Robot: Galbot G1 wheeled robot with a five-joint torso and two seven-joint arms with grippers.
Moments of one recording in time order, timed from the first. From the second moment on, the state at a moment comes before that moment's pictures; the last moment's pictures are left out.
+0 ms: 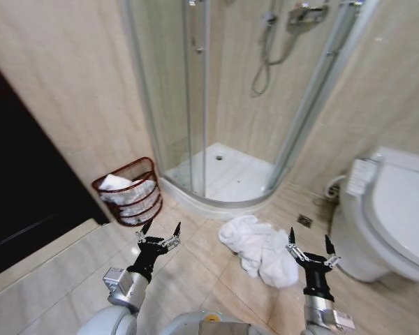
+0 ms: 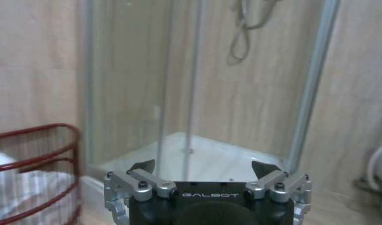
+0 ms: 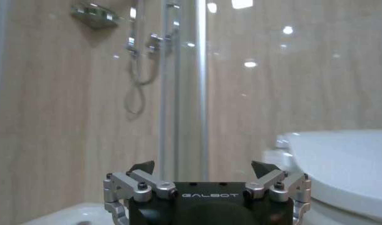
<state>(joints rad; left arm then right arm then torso) 1.88 -1.61 -0.57 -2.50 -0.07 0.25 0.20 -1.85 1.61 0.71 2.14 0.11 0.43 0.08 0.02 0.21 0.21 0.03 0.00</state>
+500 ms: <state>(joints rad) 1.88 -1.61 -0.57 -2.50 -0.07 0.25 0.20 -1.76 1.54 0.73 1.93 0.36 0.31 0.02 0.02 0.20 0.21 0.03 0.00</state>
